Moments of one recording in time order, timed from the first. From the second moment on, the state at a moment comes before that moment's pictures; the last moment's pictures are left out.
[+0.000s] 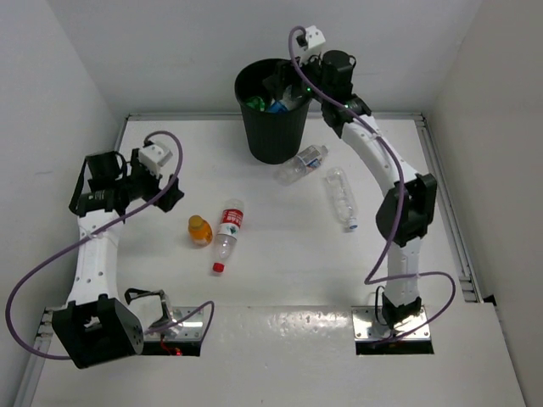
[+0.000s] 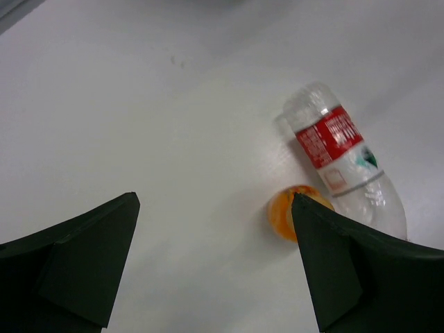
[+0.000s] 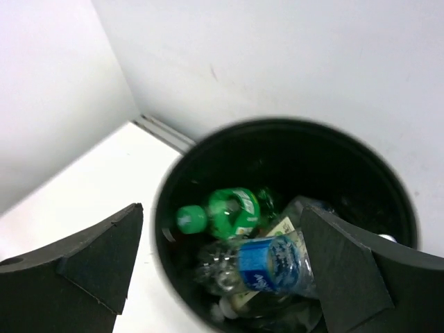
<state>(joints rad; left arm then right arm) 0.27 1.08 1.00 -0.57 0.69 0.59 0.37 2.08 2.03 0.00 -0.29 0.06</state>
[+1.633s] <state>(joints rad) -0.03 1.45 1.67 -0.21 0.70 0.39 0.17 1.29 1.19 -0.28 -0.24 -0.04</state>
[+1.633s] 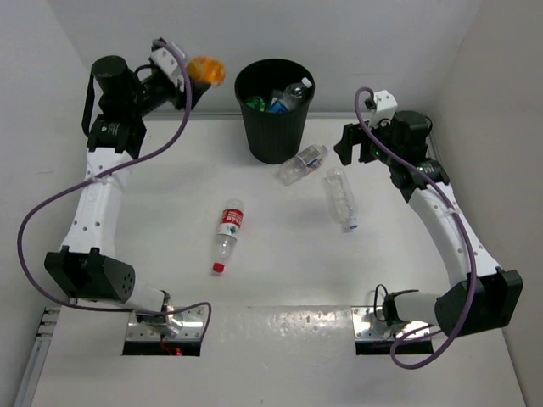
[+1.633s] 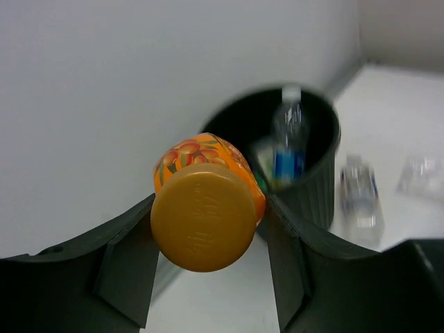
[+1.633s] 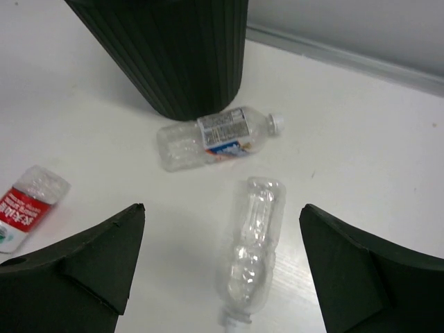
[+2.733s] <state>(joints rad) -0.37 2.13 2.23 0.07 0.01 0.31 0.16 1.37 0.92 -0.36 -0.15 -0.11</state>
